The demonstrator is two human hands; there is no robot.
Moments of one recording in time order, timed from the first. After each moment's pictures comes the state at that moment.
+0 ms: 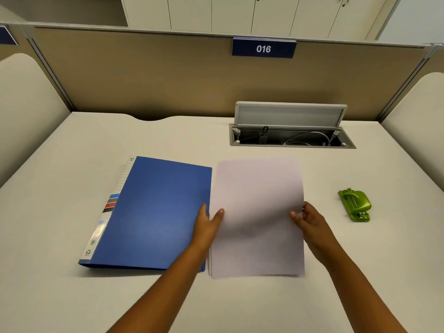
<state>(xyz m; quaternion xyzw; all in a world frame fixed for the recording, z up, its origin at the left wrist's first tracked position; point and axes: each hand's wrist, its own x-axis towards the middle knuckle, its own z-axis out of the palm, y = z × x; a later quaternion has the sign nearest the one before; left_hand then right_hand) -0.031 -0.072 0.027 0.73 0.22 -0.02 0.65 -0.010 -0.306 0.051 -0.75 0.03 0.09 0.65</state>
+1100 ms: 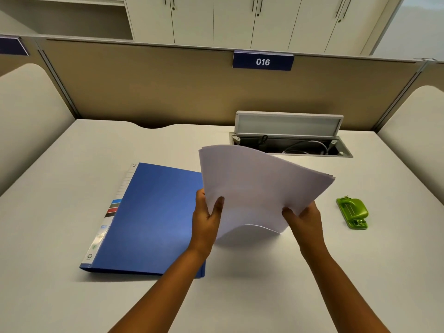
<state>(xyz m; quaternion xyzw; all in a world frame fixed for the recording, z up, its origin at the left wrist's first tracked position) -0.034 -0.071 0.062 0.71 0.05 0.16 0.68 -0.013 -0.264 0.088 -0.77 0.01 -0.09 0.63</state>
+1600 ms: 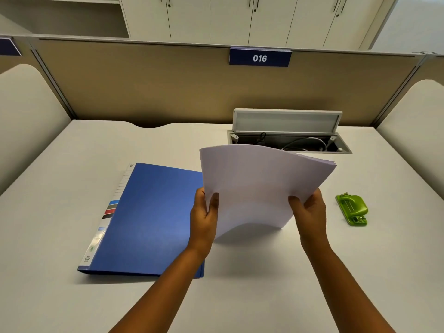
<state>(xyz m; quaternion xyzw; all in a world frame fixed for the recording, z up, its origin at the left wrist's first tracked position) -0.033 -0.075 0.068 0.70 0.06 0.16 0.69 -0.007 -0.264 0.097 -0.74 0.03 -0.13 0.66</state>
